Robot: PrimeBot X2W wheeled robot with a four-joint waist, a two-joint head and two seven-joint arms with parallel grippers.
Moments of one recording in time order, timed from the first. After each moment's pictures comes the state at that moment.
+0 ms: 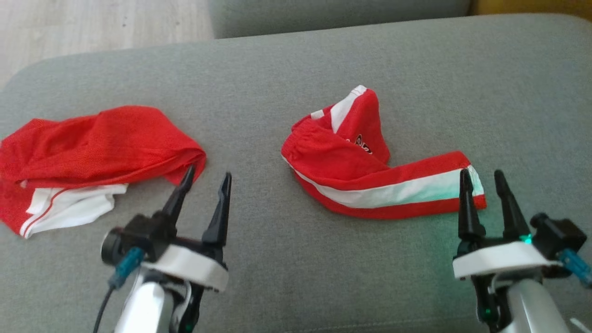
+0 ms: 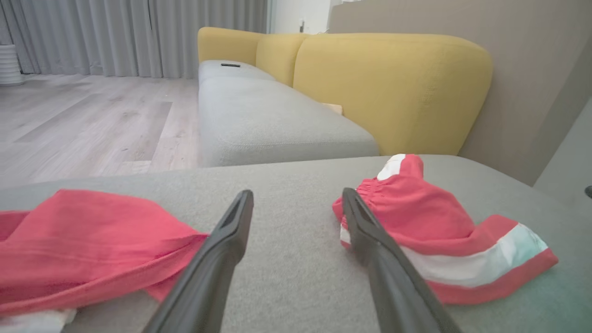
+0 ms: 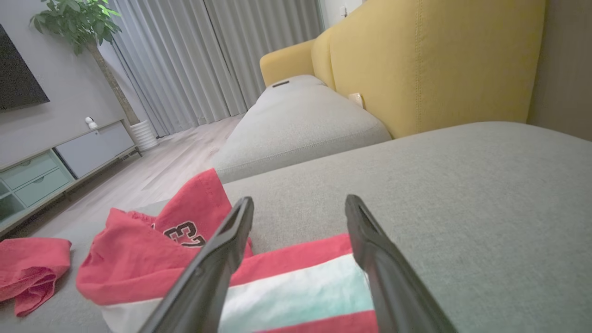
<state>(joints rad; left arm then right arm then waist) -0.10 0.06 -0.25 0.18 -0.17 -0.10 -0.26 -0.09 -0.05 0.01 0.29 0.28 0.13 -0.25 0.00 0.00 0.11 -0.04</state>
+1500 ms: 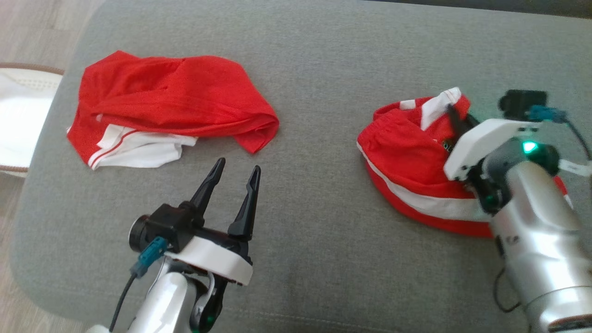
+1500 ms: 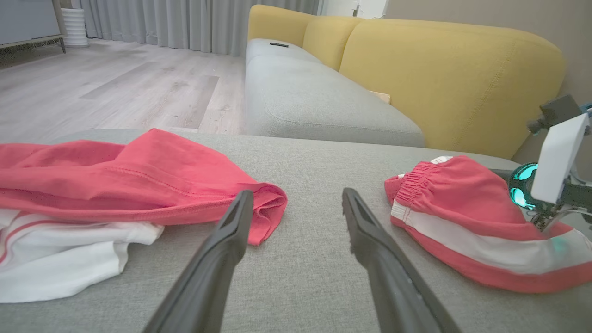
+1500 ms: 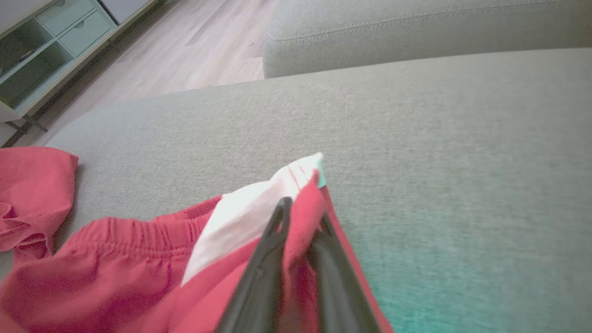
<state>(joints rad) -0.15 0.05 -0.35 0.19 -0.23 -0.08 -0.26 -0.67 -0.13 0.12 0.86 0.35 0.13 0.13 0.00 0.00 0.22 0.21</state>
